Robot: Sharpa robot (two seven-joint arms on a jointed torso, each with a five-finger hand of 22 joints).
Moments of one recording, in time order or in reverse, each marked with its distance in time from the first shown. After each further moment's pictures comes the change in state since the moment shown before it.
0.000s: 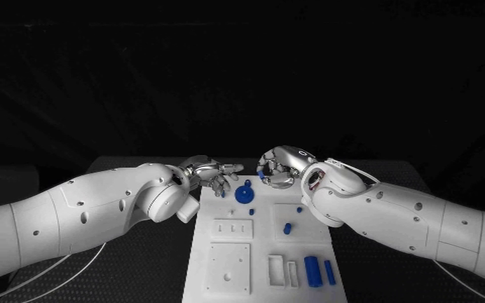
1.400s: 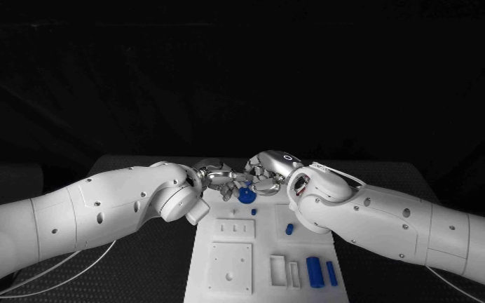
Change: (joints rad) left arm 0.002 0.043 -0.001 0.000 -0.081 0.012 -0.082; left_hand 0.082 0.060 -0.028 -0.005 0.006 0.011 -0.004 -0.008 -0.008 -0.033 -0.004 0.044 0.052 -0.011 -0.002 0.033 -0.029 0.001 -0.018 0.003 0.031 0.000; right arm 0.000 0.054 -0.011 0.044 -0.048 0.023 -0.056; right_hand -0.005 -0.008 0.012 0.004 -0.001 0.004 -0.004 -0.005 0.000 0.004 -0.003 0.000 0.000 0.003 -0.003 0.000 0.000 0.000 0.007 0.000 0.000 0.000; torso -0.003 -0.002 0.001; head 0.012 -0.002
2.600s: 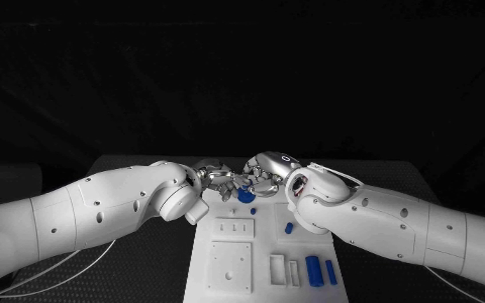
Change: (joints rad) left arm 0.000 0.000 0.000 0.000 0.002 0.009 -0.015; left_hand 0.047 0.150 0.062 -0.247 0.138 0.079 0.000 0.020 0.000 -0.007 -0.007 0.012 0.018 -0.012 0.002 0.051 -0.052 -0.012 -0.014 0.007 0.034 0.000; right arm 0.000 0.005 -0.007 0.002 0.000 0.011 -0.007; right_hand -0.003 -0.004 0.006 0.000 0.000 0.002 -0.002 0.002 0.031 0.000 0.000 0.000 0.000 -0.001 0.001 0.000 0.000 0.000 0.001 0.002 0.000 0.000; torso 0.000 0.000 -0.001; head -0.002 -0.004
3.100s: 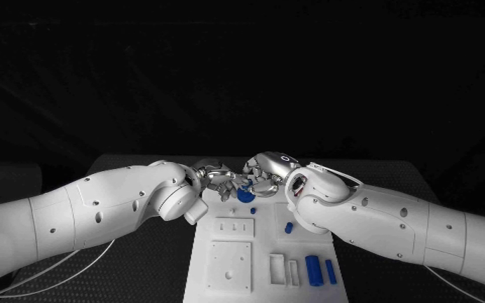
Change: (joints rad) left arm 0.000 -0.002 0.000 0.001 -0.003 0.002 -0.004; left_hand -0.037 -0.001 0.057 -0.003 -0.029 0.007 0.007 0.027 0.001 0.016 -0.014 0.008 0.006 0.000 0.000 0.028 -0.016 -0.004 0.000 0.000 0.012 -0.009; right arm 0.000 0.000 -0.001 0.001 0.000 0.005 0.001; right_hand 0.003 0.003 0.000 0.000 0.005 0.001 -0.001 -0.003 0.000 0.000 0.000 0.000 0.000 0.000 0.000 0.000 0.000 0.000 0.000 0.000 0.000 0.000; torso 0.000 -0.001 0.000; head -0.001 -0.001
